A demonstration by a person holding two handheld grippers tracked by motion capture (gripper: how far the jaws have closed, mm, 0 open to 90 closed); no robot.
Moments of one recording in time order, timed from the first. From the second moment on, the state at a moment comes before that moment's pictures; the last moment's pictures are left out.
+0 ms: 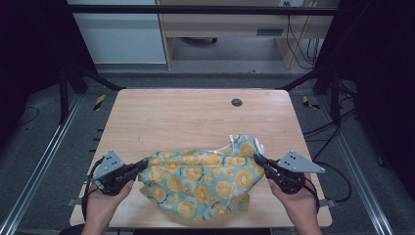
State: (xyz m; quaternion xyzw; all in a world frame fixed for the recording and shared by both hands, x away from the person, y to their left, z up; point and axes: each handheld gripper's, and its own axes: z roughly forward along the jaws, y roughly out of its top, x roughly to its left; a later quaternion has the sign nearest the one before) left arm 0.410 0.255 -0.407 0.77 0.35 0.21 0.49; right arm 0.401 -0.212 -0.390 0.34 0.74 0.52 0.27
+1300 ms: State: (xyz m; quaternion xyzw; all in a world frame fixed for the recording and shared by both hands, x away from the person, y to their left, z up) left arm 0.360 0.237 -0.451 0.89 0.22 0.12 0.37; right arm 0.344 -0.230 -0.448 0.26 0.82 0.49 0.16
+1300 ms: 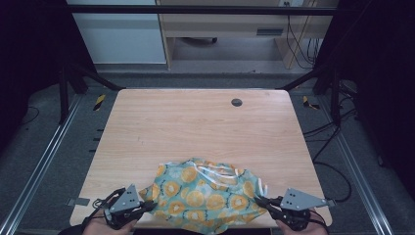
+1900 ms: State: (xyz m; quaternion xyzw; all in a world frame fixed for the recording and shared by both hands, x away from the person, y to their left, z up) left arm 0.397 0.215 -0.477 0.92 0.25 0.16 0.27; right arm 0.369 -0.197 -0.469 0.25 0.87 0.40 0.14
